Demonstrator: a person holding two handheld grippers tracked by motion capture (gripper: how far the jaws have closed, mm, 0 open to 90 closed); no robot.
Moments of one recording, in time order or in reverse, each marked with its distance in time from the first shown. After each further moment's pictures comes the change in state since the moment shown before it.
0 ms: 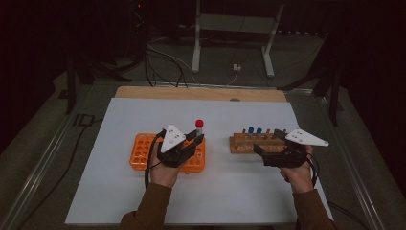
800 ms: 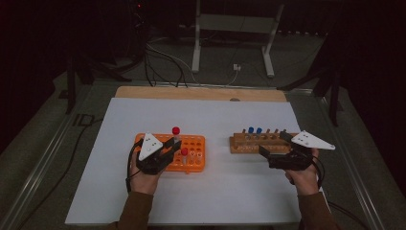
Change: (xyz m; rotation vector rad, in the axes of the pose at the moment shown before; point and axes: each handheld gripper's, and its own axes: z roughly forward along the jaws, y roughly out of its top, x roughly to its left) left arm 0.028 -0.042 -0.029 0.070 0.087 -0.046; right arm -0.007 -0.007 -0.011 -0.002 -0.026 -0.001
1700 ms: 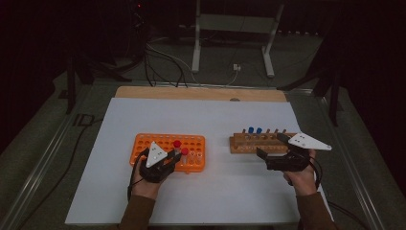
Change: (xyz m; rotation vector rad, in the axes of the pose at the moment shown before) left arm -0.005 -0.036 0.014 0.145 -0.002 0.021; right arm 0.003 -0.004 0.004 0.016 0.022 -0.011
